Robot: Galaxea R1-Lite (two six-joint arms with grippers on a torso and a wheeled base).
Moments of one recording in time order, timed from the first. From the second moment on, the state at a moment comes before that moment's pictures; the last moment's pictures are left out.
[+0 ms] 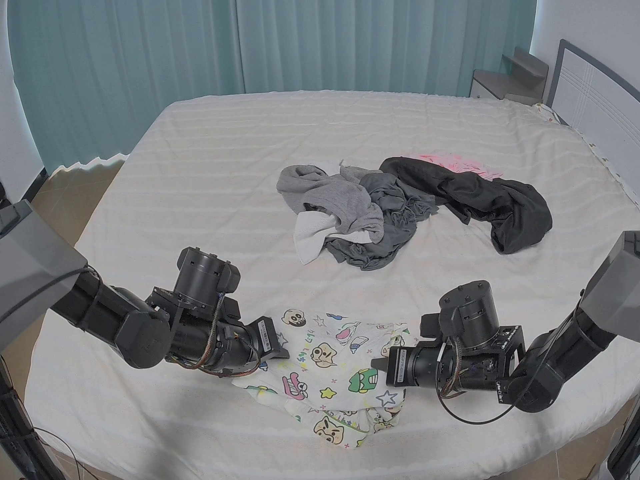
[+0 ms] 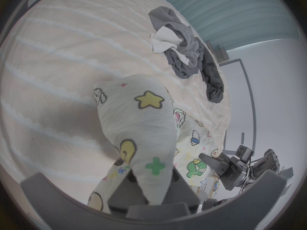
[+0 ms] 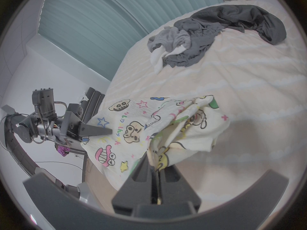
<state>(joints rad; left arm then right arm) -0.48 1.96 -0.85 -0.28 -0.31 -0.79 0.68 2.01 -0.63 -0.75 0.09 0.62</state>
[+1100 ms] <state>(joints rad) -0.52 2.01 -0.64 -0.27 -0.21 -0.79 0.71 2.11 -0.47 -0.74 0.03 0.60</state>
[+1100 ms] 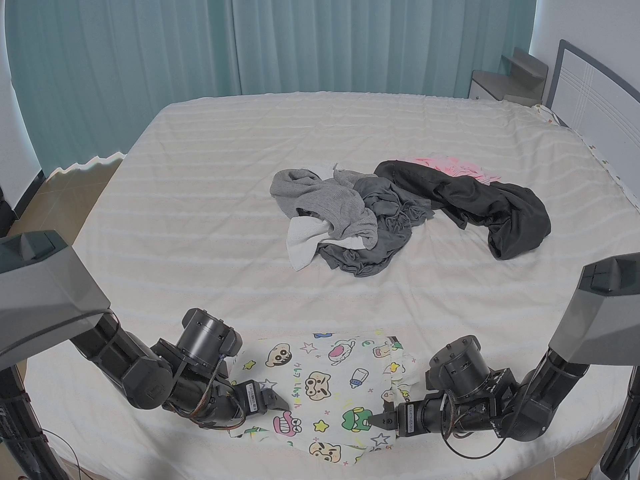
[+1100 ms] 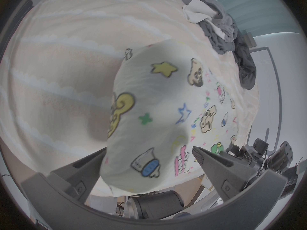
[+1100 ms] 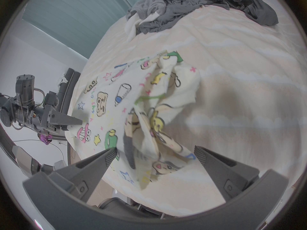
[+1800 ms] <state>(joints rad) -0.48 1.61 -0.55 -0.23 -0.07 -0.80 0.71 1.76 -0.37 -0.73 -0.25 0.56</state>
